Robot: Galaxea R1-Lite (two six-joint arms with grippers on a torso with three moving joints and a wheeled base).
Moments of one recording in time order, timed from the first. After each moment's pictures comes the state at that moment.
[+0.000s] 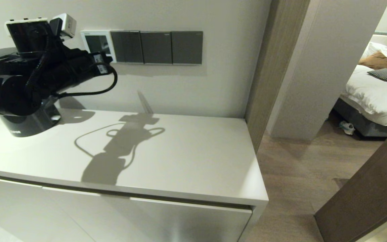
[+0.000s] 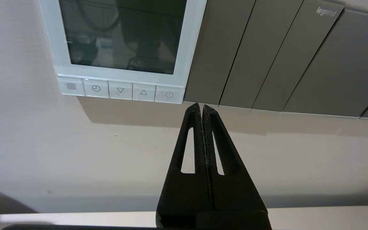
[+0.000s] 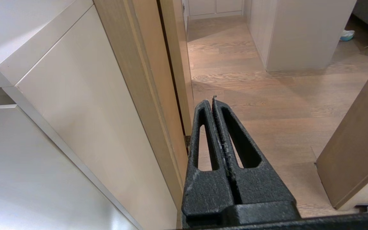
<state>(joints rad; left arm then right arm) -0.16 1.85 -1.42 -0.50 -0.12 -0.18 0.01 0.00 0.00 0.01 0.00 0.03</state>
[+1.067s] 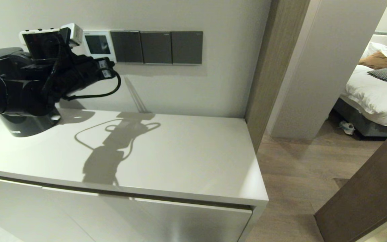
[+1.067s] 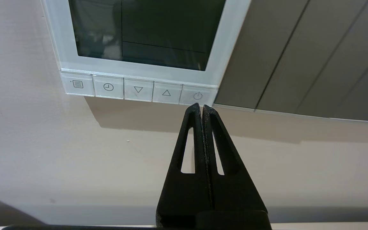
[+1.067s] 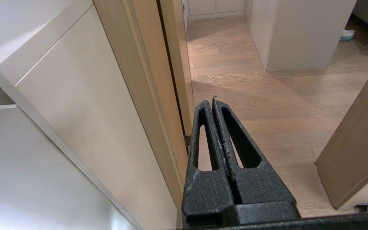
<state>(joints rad) -0.13 1.94 -1.48 -0.52 -0.11 -0.17 0.01 0.00 0.00 0.01 0.00 0.03</state>
